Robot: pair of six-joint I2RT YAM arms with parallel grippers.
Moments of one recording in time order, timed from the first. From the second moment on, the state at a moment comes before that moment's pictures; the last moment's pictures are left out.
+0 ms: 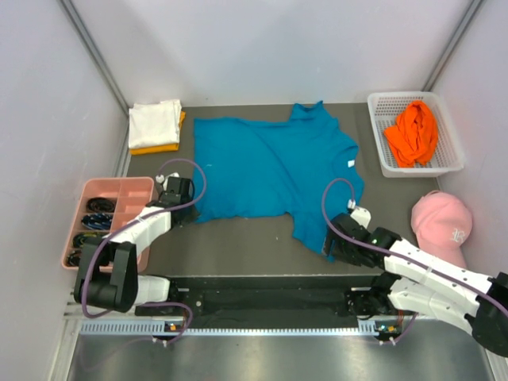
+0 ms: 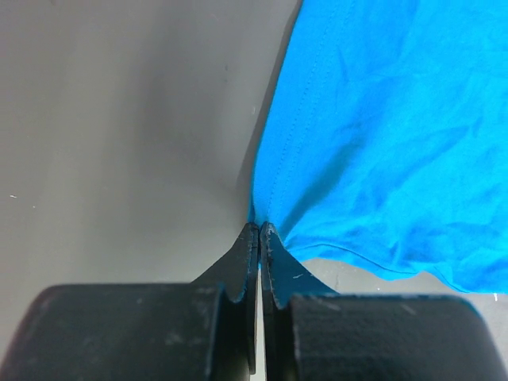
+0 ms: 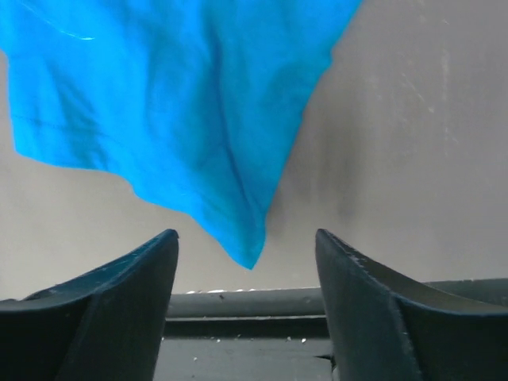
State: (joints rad) left arm -0.18 1.31 0.61 -0.30 -0.14 -0.60; right arm 0.81 0.89 0.48 -0.73 0.29 1.02
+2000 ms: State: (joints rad) left arm -0.16 1.23 0.66 -0.38 -0.16 -0.58; right arm 0.82 0.86 0.46 -0.74 0.34 1.07
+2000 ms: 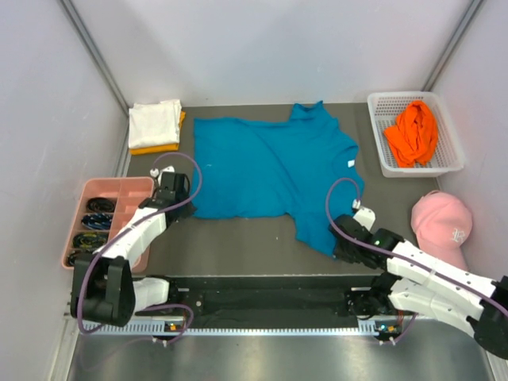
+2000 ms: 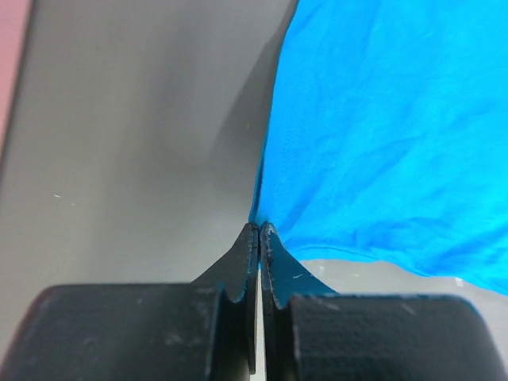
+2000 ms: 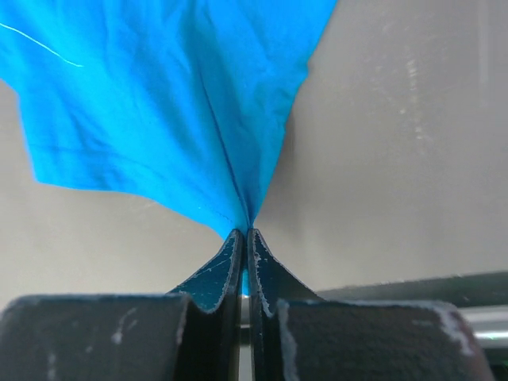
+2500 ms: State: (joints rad) left arm -0.13 1.11 0.73 -0.52 -0.19 -0.55; right arm 0.82 0.72 0.61 -1.00 0.42 1.08
